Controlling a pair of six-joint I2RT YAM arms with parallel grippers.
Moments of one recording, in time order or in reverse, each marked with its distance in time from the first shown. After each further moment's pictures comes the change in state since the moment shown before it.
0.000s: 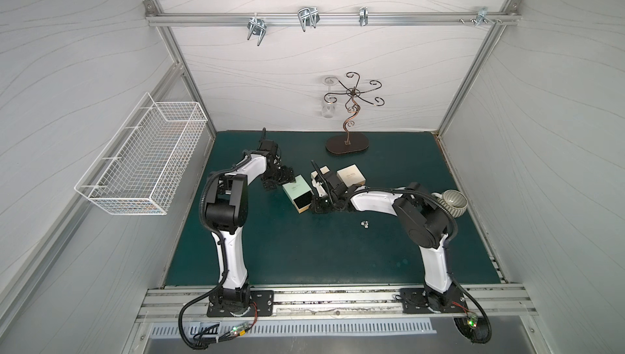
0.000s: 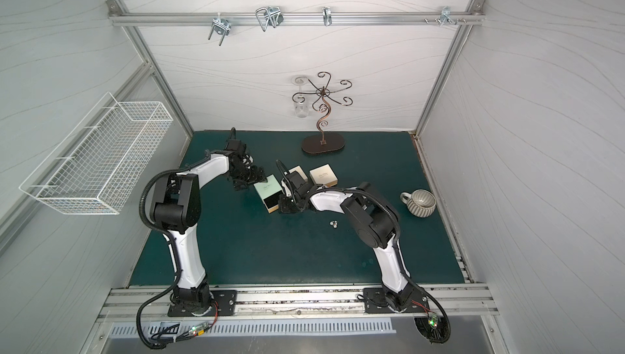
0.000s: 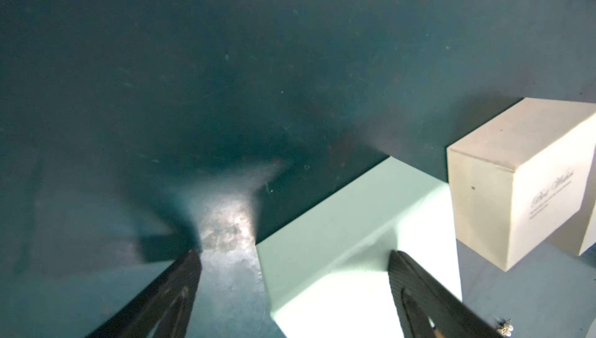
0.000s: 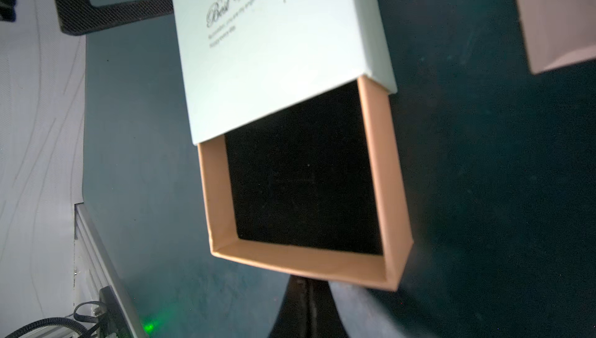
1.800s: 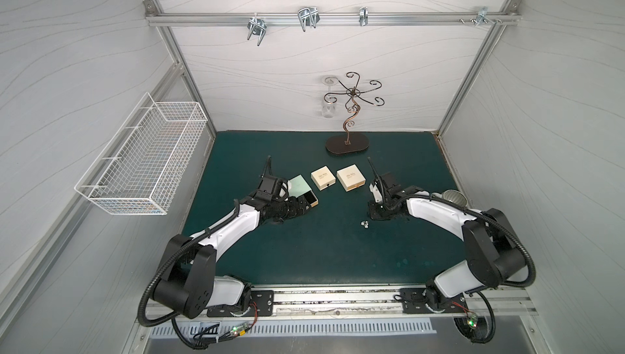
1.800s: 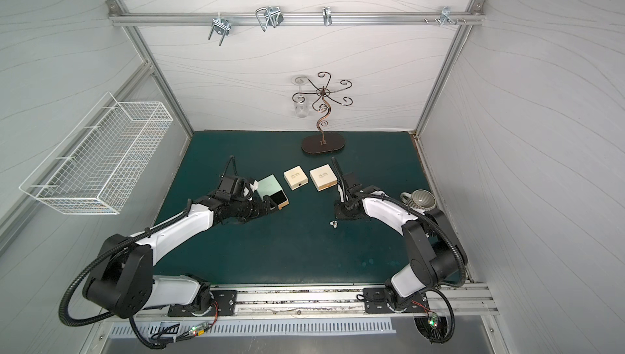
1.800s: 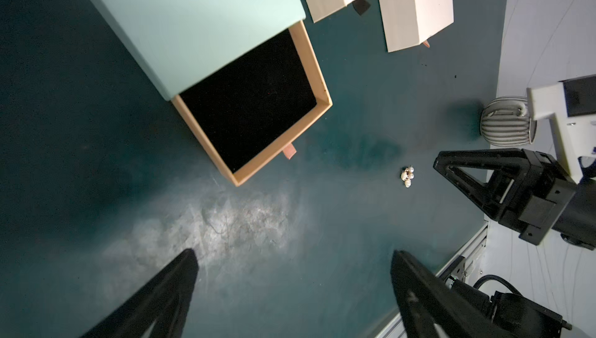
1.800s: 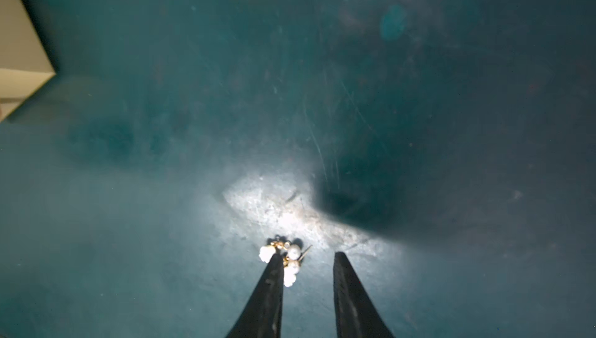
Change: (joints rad) left arm -0.240 -0.725 -0.757 0.360 0.155 -0.244; right arm -0.341 -0.523 -0.425 -0.404 0.185 -0.291
